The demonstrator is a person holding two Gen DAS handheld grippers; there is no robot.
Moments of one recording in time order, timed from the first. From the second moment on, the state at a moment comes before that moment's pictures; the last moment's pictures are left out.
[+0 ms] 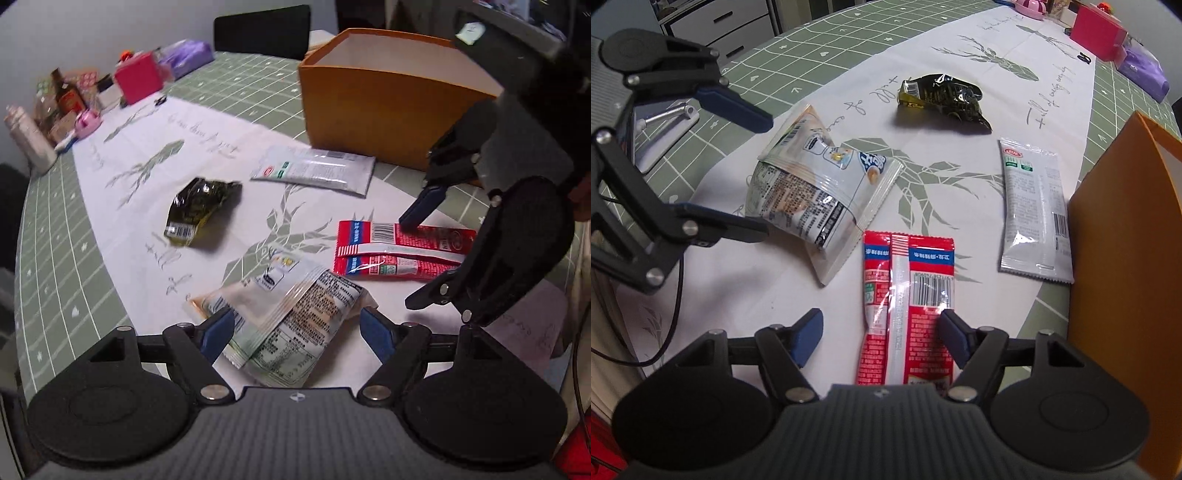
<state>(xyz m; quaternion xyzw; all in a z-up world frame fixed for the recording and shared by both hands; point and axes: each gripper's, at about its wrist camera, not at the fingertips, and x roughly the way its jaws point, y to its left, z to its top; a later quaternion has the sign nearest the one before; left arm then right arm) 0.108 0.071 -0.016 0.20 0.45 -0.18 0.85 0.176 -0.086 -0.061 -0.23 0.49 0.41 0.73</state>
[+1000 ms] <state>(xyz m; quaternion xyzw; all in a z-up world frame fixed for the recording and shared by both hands) 0.126 0.061 -0.056 0.20 0.50 -0.09 0.84 0.161 -0.095 -0.058 -0.27 0.46 0.37 0.76</state>
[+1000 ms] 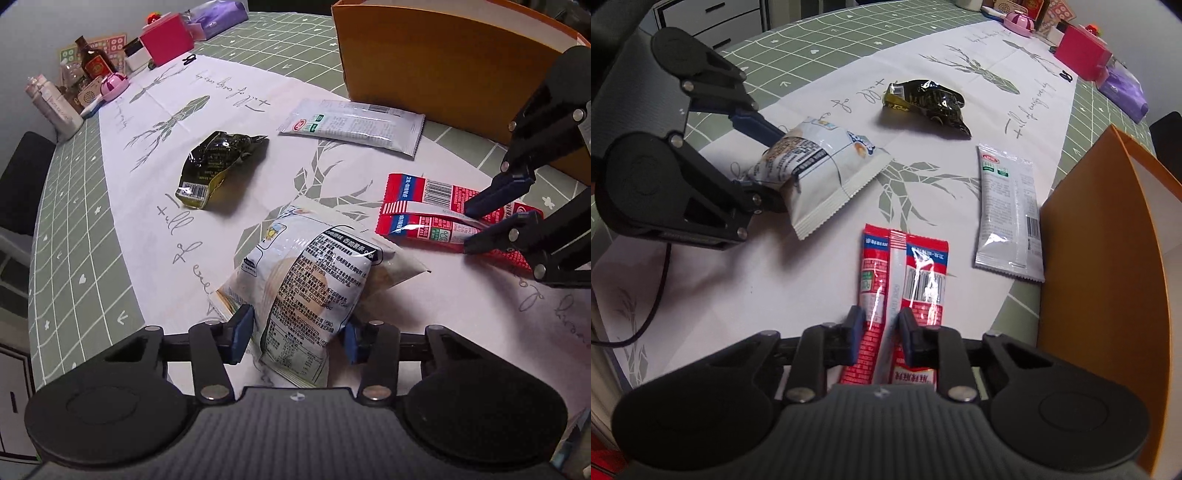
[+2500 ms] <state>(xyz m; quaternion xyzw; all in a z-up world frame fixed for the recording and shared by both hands) 0.165 -0.035 0.100 0.18 0.43 -0.15 0.87 0.183 -0.188 0.110 -0.26 0.37 0.29 0.84</state>
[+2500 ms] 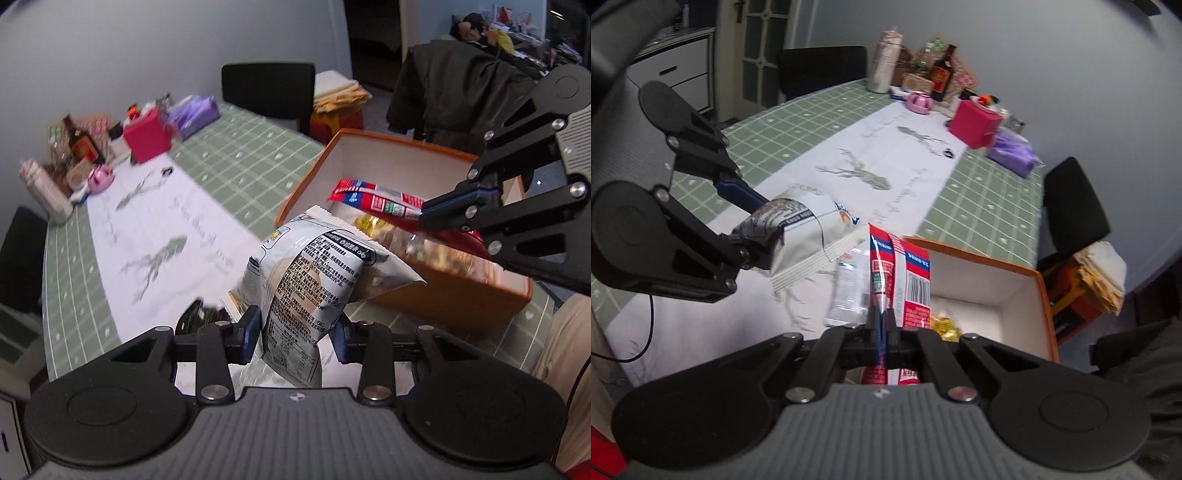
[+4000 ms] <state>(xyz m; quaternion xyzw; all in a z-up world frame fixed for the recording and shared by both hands) 0.303 -0.182 -0.017 0.32 0.41 -0.23 0.83 0.311 -0.290 -0.039 -0.24 0.52 0.22 0.79</state>
